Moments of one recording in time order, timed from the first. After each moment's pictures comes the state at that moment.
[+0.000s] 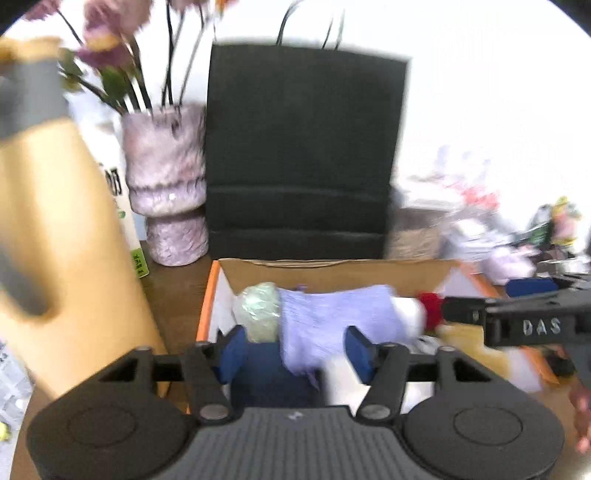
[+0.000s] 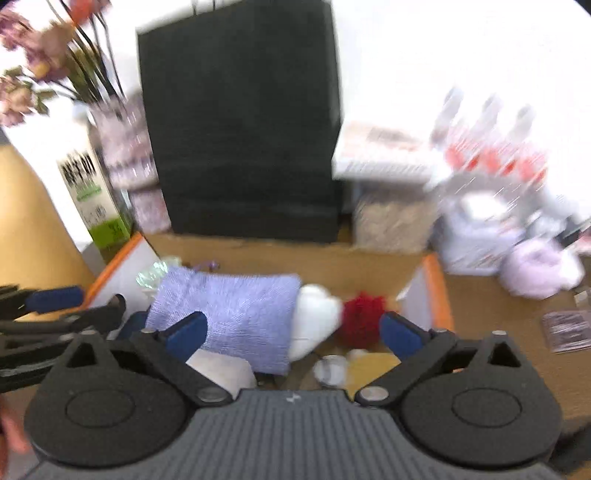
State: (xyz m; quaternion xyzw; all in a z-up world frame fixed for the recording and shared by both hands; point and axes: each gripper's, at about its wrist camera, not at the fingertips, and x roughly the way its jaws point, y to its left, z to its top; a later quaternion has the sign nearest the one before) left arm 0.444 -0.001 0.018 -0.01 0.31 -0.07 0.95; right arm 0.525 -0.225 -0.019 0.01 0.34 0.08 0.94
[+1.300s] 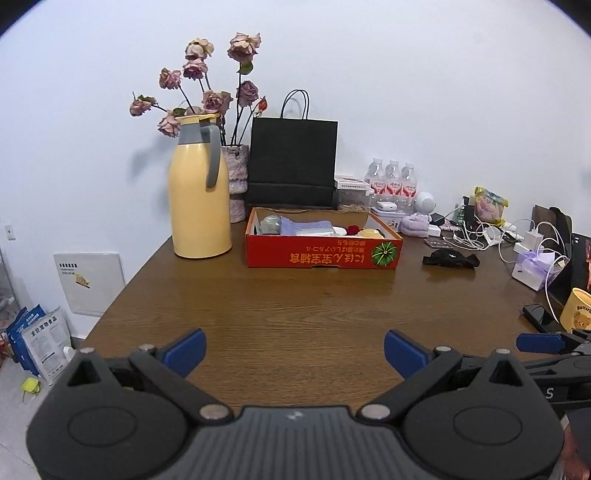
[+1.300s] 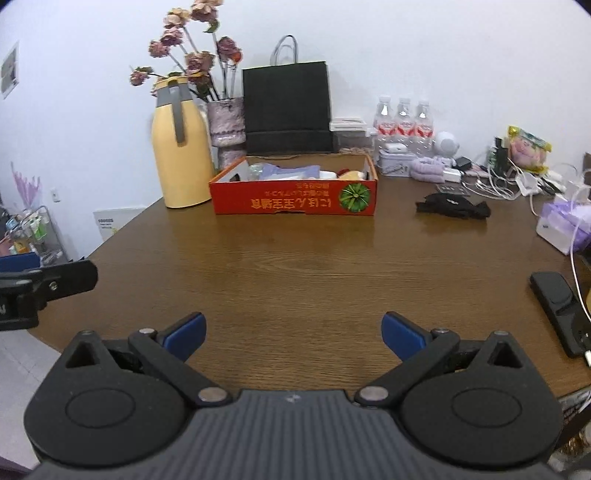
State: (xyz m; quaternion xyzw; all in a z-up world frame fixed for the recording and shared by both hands) left arm 0.002 0.013 0.023 -0.01 0.24 -0.04 0.97; right arm 0.043 -0.183 -0.037 0.03 0.29 0.05 0.96
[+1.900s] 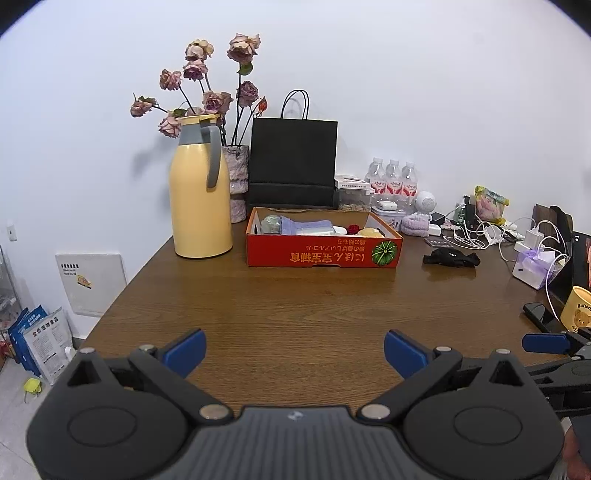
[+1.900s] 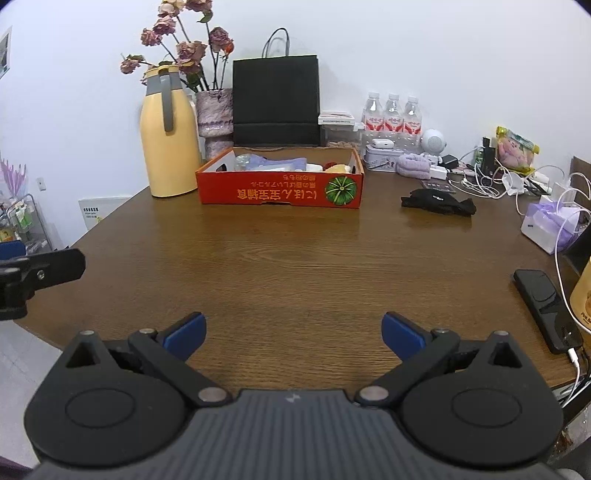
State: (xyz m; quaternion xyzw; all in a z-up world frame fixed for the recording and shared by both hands) left arm -0.002 0.014 0.022 0.00 0.24 -0.04 0.97; right arm 0.040 -0.182 -0.038 0.01 0.30 0.03 0.95
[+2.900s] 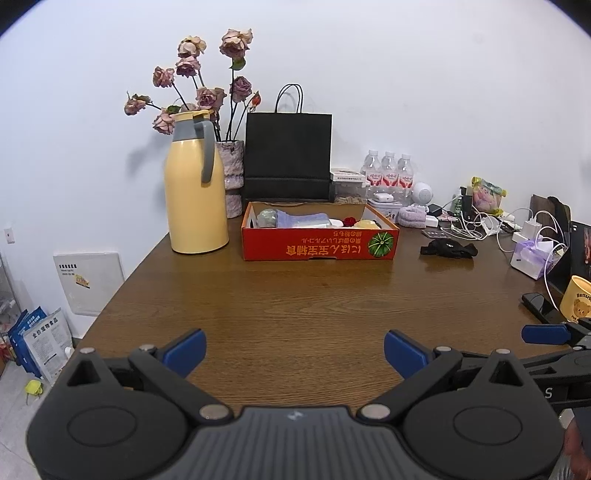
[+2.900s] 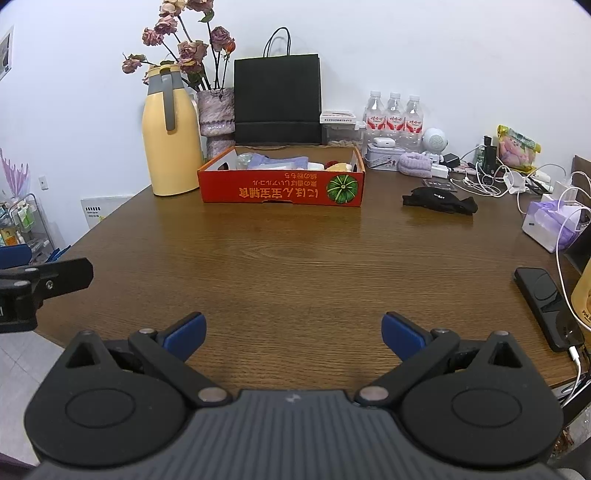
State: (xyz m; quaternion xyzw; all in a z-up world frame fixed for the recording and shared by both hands) left arm -0.005 0.008 0.018 0.01 0.24 -0.04 0.97; right arm 0.039 -0.188 -0.039 0.01 0.30 0.04 0.95
